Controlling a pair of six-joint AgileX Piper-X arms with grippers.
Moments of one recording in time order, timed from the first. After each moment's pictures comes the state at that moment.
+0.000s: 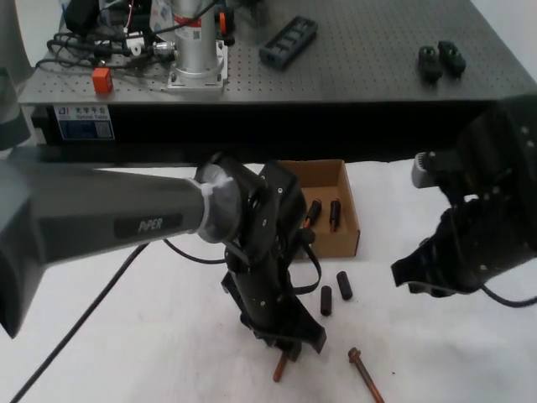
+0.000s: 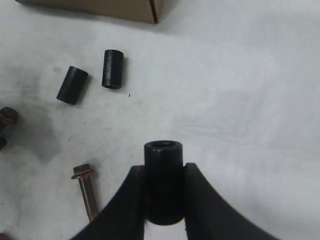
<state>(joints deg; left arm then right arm) -40.2 112.9 -74.6 43.3 11.8 -3.3 6.9 74.8 -47.5 41.5 -1.9 -0.5</state>
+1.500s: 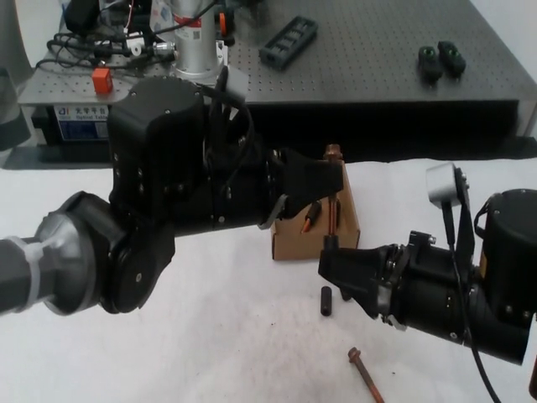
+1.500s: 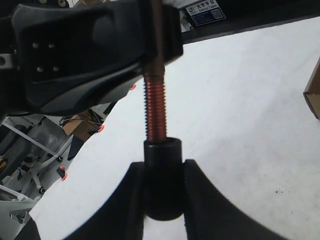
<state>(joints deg) -33.7 86.8 -47.1 -27.3 43.2 -37.2 20.6 63.0 -21.1 -22.1 -24.4 26.8</state>
